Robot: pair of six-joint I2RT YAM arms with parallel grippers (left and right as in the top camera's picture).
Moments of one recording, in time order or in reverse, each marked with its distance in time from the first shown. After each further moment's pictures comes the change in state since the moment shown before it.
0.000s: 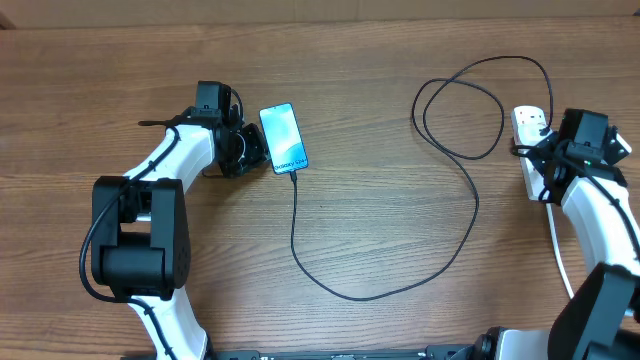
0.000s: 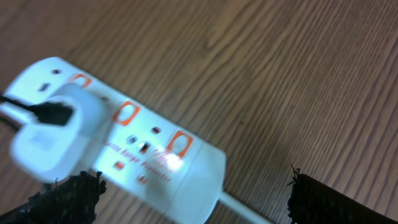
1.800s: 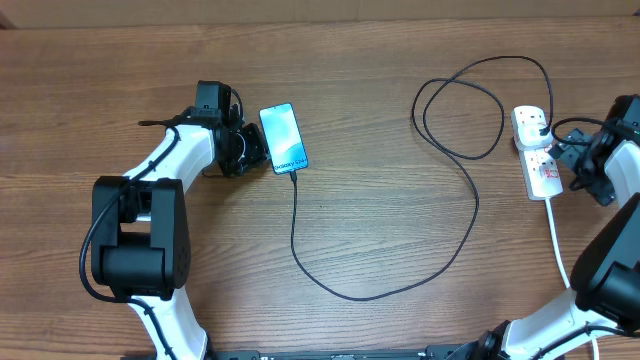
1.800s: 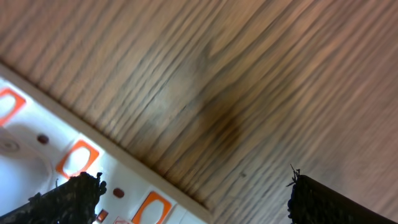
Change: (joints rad) left arm 0.000 0.000 0.000 0.004 0.000 0.000; right arm -0.187 0.321 0.301 -0.152 -0.253 -0.233
